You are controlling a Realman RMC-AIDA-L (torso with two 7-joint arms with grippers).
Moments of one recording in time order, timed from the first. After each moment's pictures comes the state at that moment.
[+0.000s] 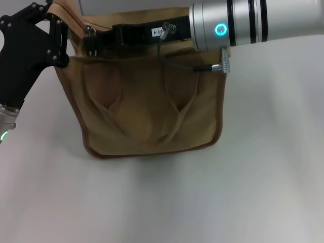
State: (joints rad) left arm -0.49 -2.08 0.47 0.05 1.30 1.83 -0.30; right arm 1.03 2.09 -1.26 -0.47 -1.54 -1.23 2.15
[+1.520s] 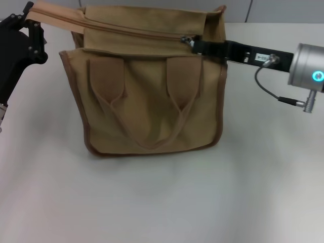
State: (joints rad) left arm -0.47 -2.07 0.34 0.05 1.30 1.60 -0.33; right arm 0.59 2.08 -1.08 -0.63 -1.51 -1.24 1.98
